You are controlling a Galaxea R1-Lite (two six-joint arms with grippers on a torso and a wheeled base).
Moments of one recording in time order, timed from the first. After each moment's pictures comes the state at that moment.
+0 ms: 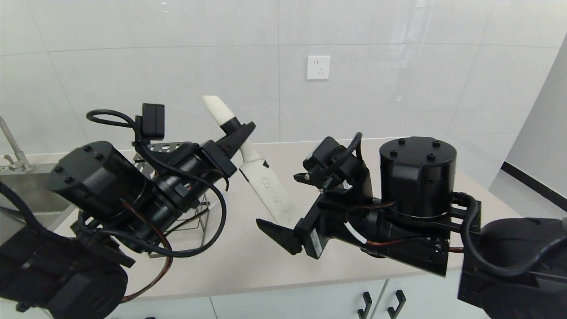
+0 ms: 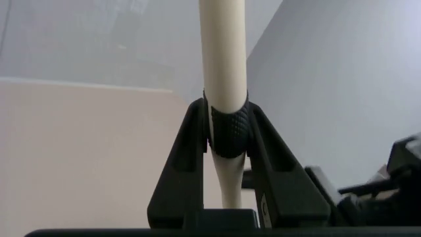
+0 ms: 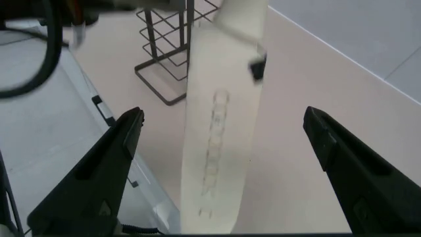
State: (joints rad) left arm -0.57 1.78 -0.57 -1.57 -0.12 -0.59; right arm 0.89 1.79 -0.84 -0.68 0.05 -0.14
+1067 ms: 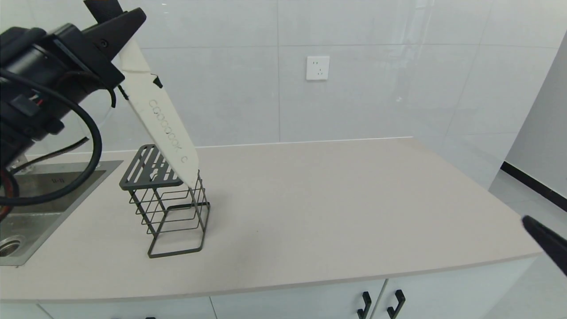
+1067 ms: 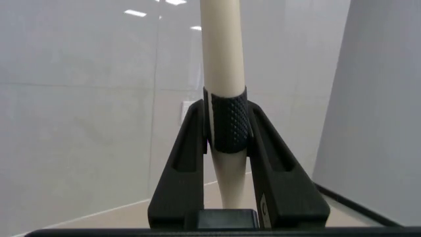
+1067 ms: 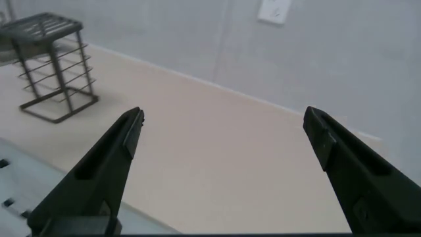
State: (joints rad) left arm -0.44 1.33 -0.81 -0.99 -0.02 -0.11; right arm 0.25 0.78 -0.14 -0.81 0.18 -0.18
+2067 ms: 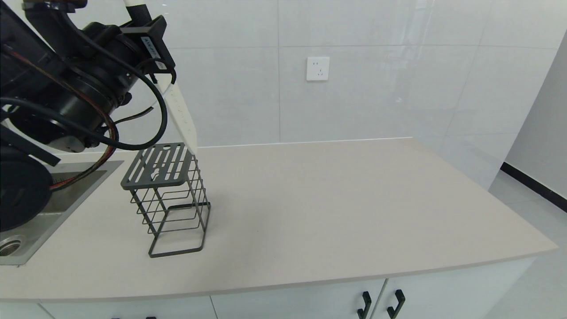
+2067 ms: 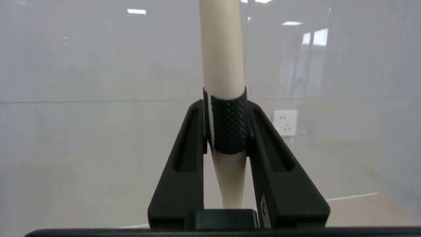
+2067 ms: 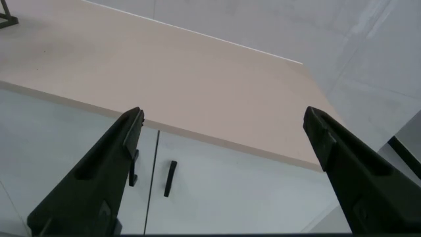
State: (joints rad) left arm -0.43 1.57 -1.01 -1.03 0.28 0.14; right arm -0.11 0.10 0.00 -0.08 0.34 -0.25
